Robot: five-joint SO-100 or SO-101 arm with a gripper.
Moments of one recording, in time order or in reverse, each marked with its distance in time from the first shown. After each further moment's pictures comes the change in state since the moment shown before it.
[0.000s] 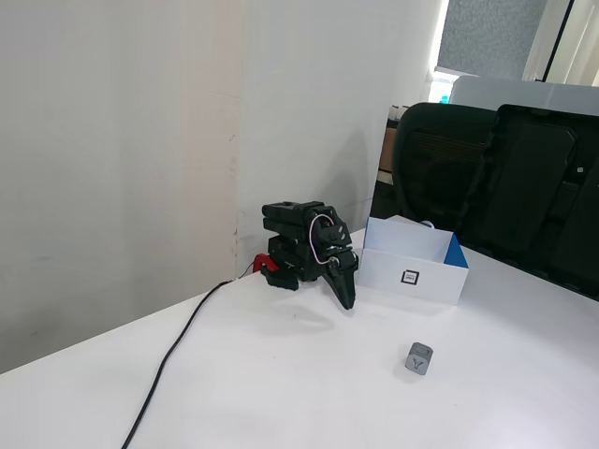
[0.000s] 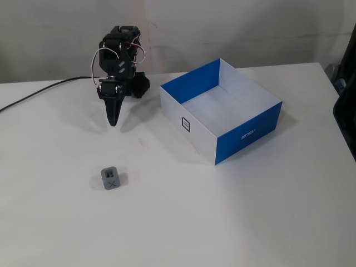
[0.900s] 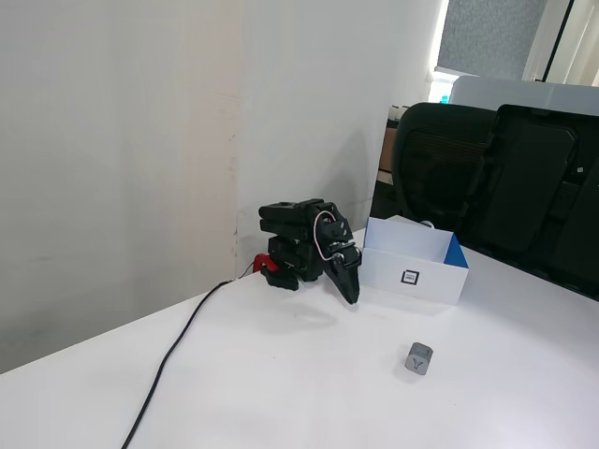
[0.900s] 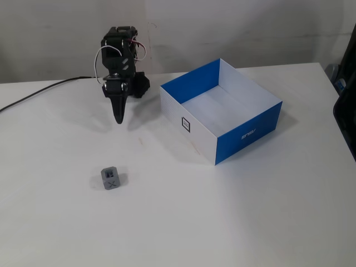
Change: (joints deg) arm 7.2 0.4 -7.0 4.7 0.0
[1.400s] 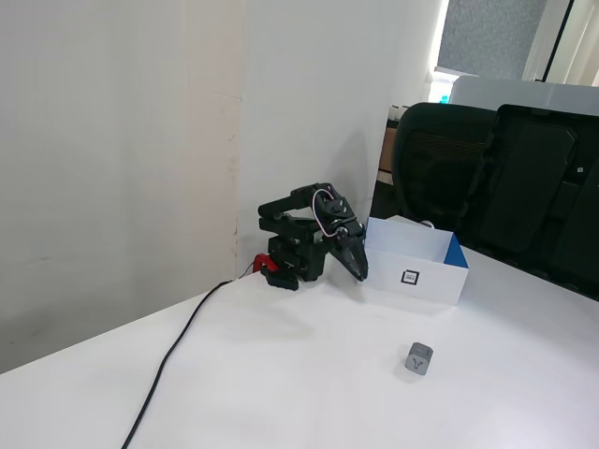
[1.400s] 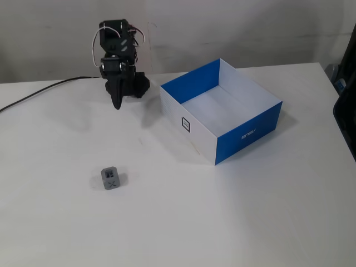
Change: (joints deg) arm -1.6 -5.5 -15.6 1.2 0.2
